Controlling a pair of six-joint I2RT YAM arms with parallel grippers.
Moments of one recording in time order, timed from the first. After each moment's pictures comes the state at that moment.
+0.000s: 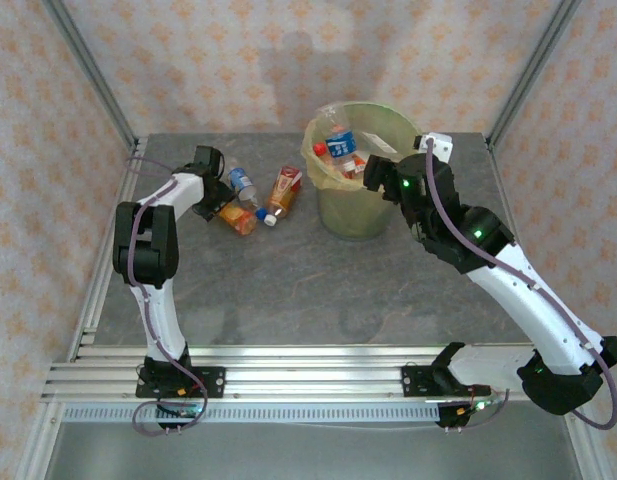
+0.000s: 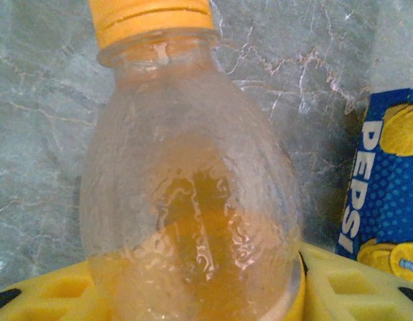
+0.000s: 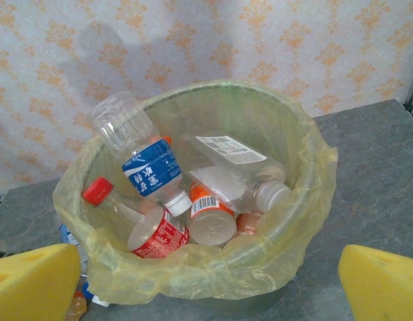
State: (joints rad) left arm -0.02 2.03 1.48 -0.61 -0.06 -0.85; right arm 0.72 1.16 1.49 -0.77 0.63 0.56
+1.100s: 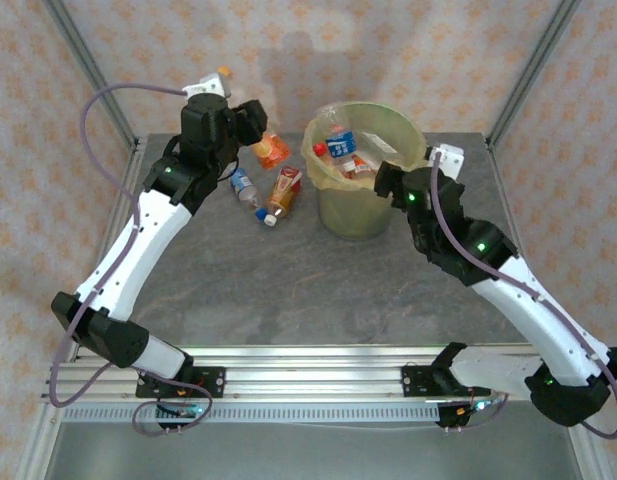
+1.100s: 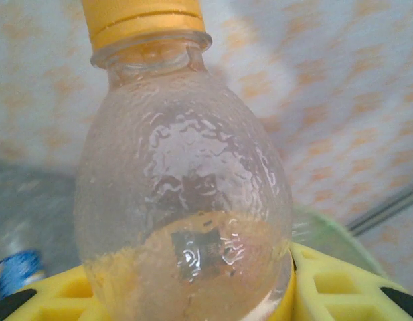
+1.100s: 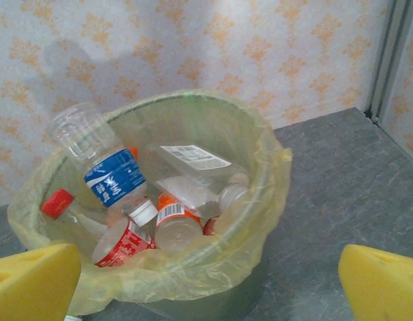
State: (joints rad) left arm -0.41 1.48 1.72 -0.45 -0.24 -0.56; right arm 0.72 1.06 1.35 -0.71 0.73 0.56
